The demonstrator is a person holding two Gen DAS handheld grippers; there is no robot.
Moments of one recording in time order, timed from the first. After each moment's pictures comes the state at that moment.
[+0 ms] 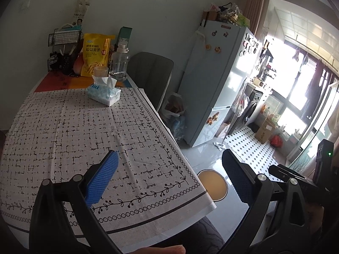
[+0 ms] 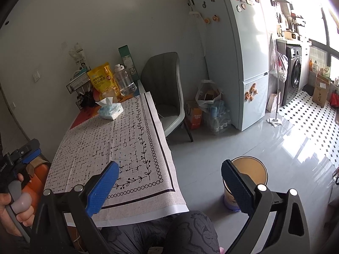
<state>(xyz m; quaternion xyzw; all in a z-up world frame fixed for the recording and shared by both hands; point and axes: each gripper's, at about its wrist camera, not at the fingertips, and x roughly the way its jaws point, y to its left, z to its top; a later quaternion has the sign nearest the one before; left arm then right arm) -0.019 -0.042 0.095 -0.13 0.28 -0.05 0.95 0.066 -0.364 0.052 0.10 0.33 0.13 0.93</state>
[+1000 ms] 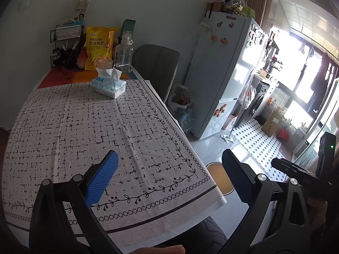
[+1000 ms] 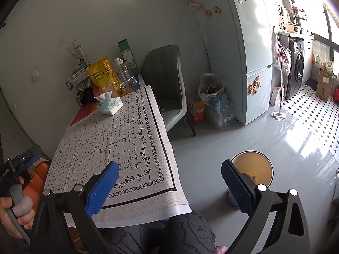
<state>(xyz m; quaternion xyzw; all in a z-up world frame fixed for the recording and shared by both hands) -0.011 -0.043 0.081 -0.12 0.30 -0.03 0.94 0.084 -0.361 0.027 0.11 0.35 0.14 0.92</state>
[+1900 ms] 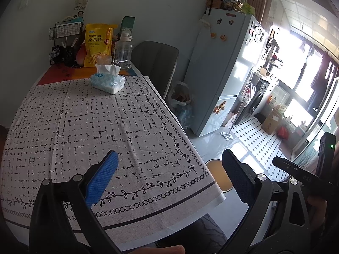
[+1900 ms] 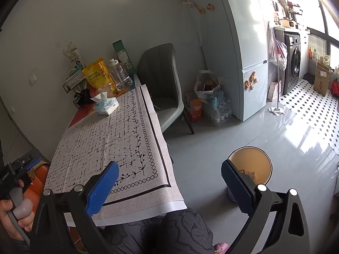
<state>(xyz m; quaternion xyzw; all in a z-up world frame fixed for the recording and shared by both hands) -0.013 -0.050 0.074 -0.12 0.31 -0.03 0.94 0.084 -0.373 0.019 0.12 0.35 0.13 0.92</state>
